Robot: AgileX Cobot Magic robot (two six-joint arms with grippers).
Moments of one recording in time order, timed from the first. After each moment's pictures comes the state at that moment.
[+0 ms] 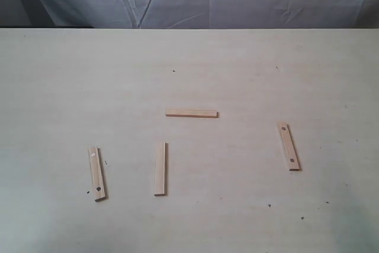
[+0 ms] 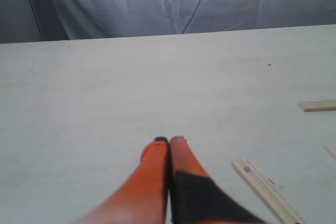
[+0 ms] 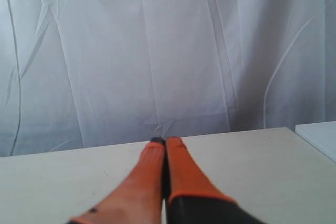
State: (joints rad) left arm -0.01 0.01 0.00 0.07 0.33 -0.06; right arm -0.07 0.01 0.00 0.01 0.00 0.09
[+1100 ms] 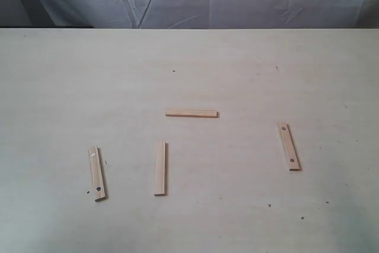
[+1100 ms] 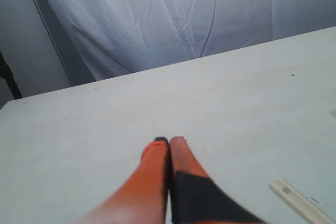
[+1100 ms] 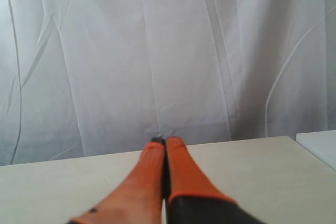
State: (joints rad) left arm -0.01 0.01 0.00 0.25 0.24 -0.06; right arm -0.07 0.01 0.00 0.01 -0.03 0.09
